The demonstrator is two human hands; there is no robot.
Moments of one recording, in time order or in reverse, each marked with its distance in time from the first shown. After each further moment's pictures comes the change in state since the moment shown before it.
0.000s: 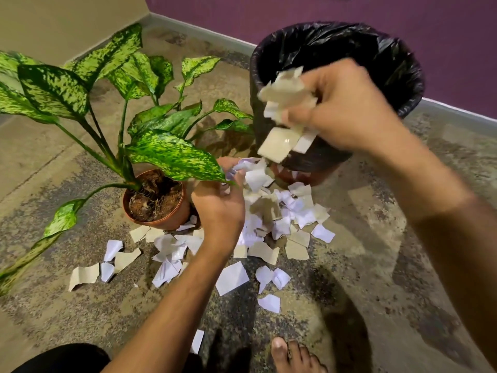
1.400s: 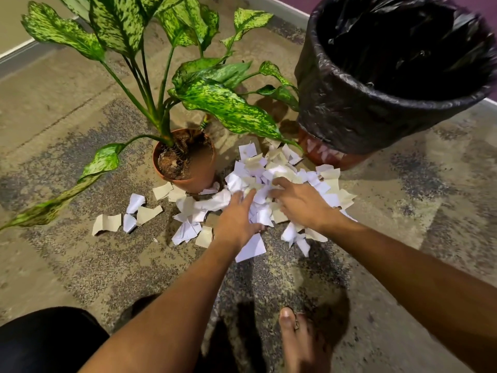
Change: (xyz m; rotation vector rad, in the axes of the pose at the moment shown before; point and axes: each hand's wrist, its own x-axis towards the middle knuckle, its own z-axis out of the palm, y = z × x) left_hand -0.052 -0.119 -0.049 0.860 -0.811 -0.310; right_hand -0.058 0.118 0.205 -0.626 -0.588 -0.357
